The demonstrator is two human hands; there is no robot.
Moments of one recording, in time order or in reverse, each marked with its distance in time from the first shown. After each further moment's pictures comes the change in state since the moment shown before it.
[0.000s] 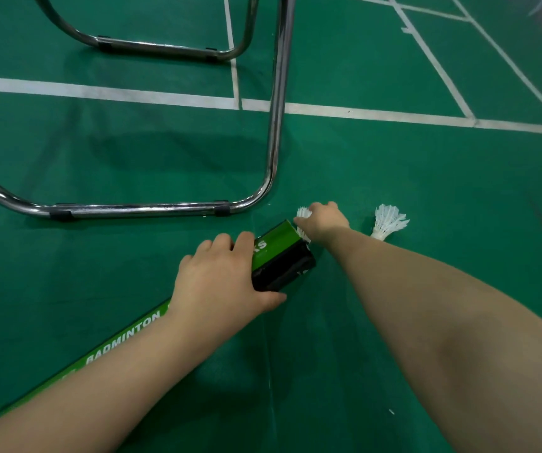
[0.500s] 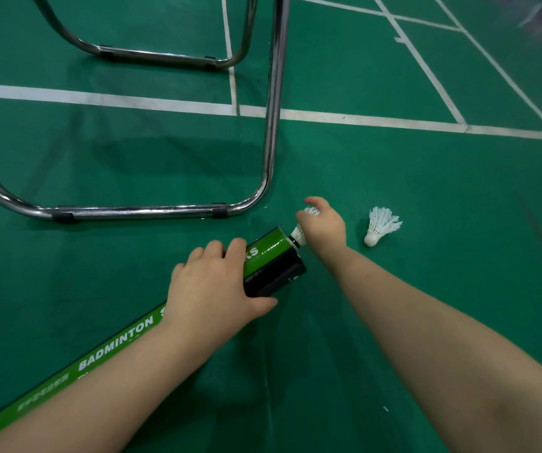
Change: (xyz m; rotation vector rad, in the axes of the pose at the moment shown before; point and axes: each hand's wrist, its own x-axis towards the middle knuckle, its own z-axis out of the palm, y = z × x) left_hand -0.014 -0.001 0.000 -0.005 -0.002 -0.033; right_hand -0.041 0.000 0.002 0.677 0.223 -0.060
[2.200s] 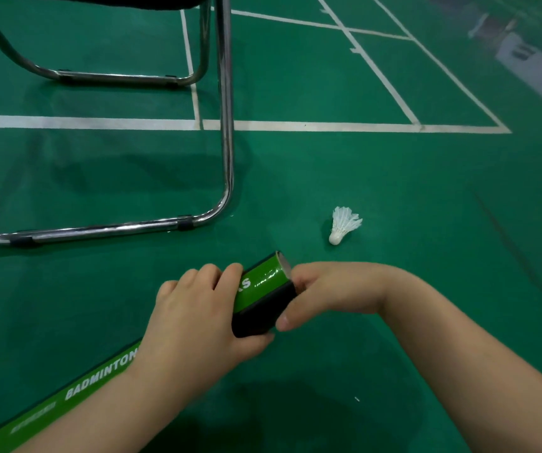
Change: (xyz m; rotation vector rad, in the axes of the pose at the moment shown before) left_hand -0.030 0.033 -0.003 0.105 0.092 0.251; right_hand -0.113 -0.040 -0.112 0.003 -1.176 -0.174
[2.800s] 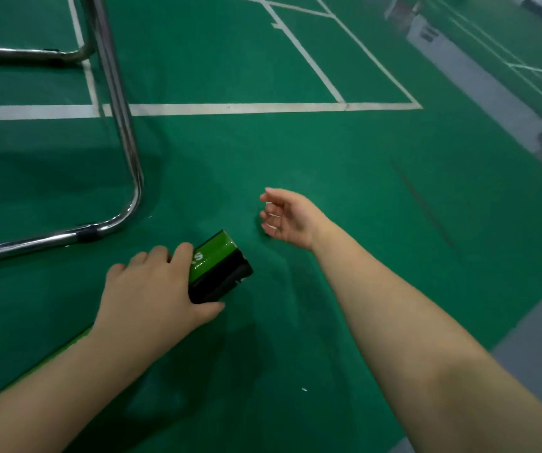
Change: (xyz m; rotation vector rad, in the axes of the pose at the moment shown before) left_hand 0.069 0.029 0.028 0.088 -0.134 -0.002; right_hand 0.019 0.104 -0.123 0.923 0.901 0.052
